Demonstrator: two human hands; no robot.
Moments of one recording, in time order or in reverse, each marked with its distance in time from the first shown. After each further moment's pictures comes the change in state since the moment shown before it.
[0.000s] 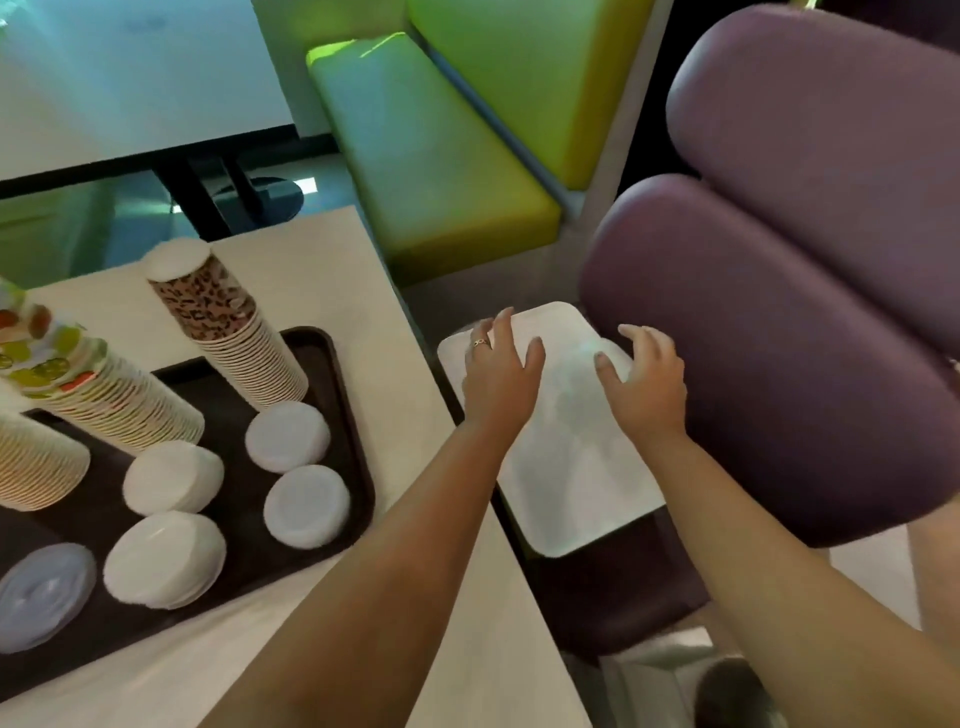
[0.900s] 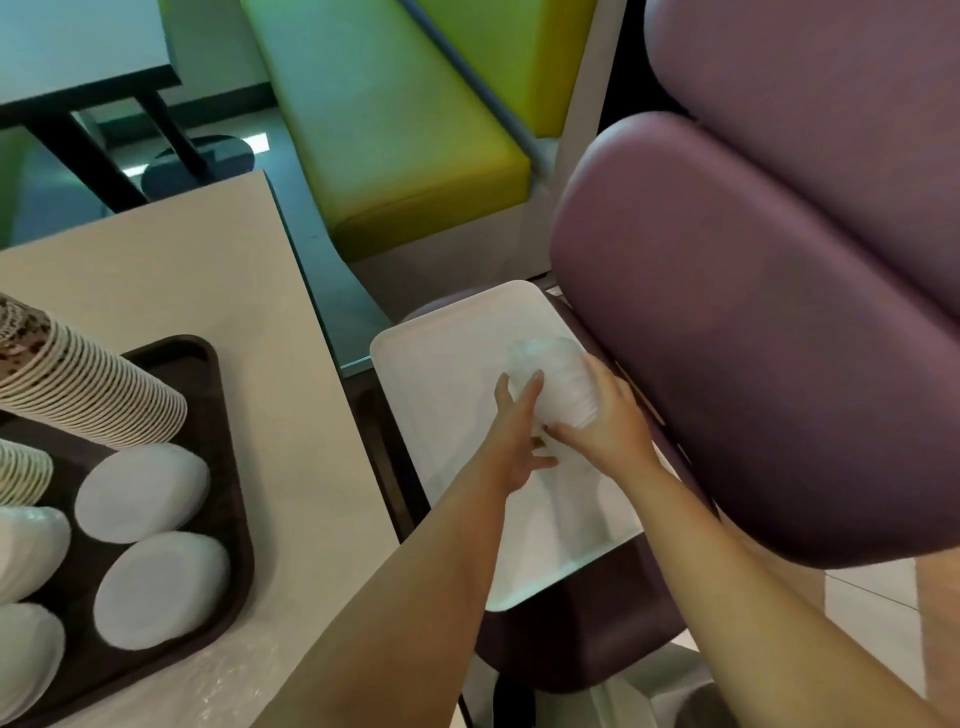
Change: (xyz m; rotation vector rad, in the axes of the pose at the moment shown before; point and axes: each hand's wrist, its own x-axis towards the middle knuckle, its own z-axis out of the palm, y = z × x) left_hand 0.027 -0.012 0.134 -0.818 -0.503 -0.709; right_hand 0.044 0.101 0.049 0.193 -0.361 0.150
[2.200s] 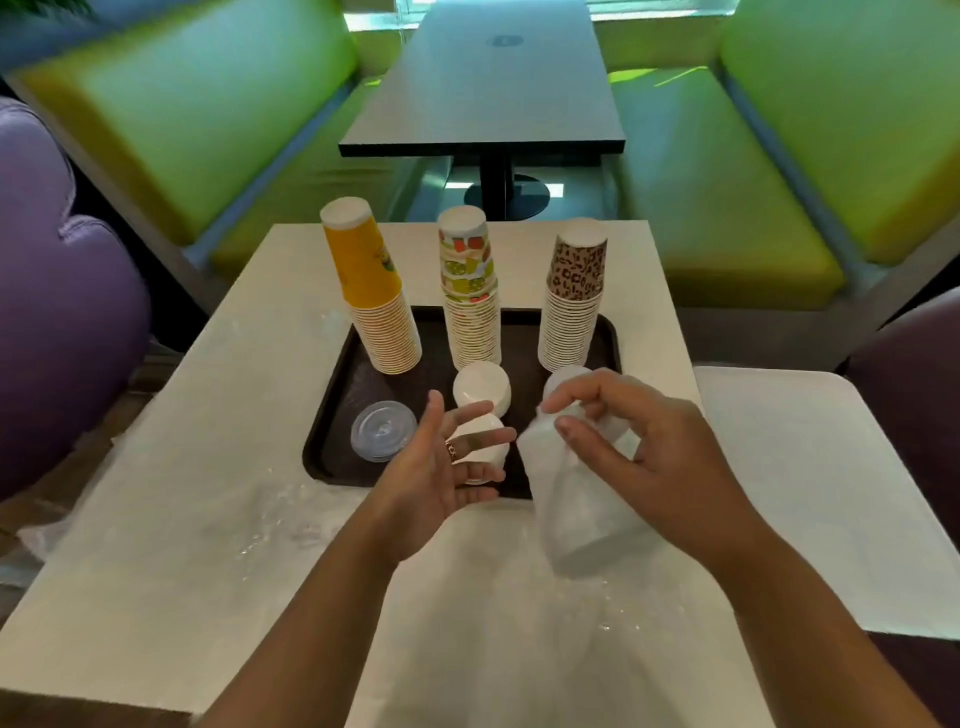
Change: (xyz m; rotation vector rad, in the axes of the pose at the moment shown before) left_hand -0.369 -0.017 -0.313 -0.258 0.224 0.408; right_hand -0.275 -0.306 0.093 0.175 -0.457 -0.896
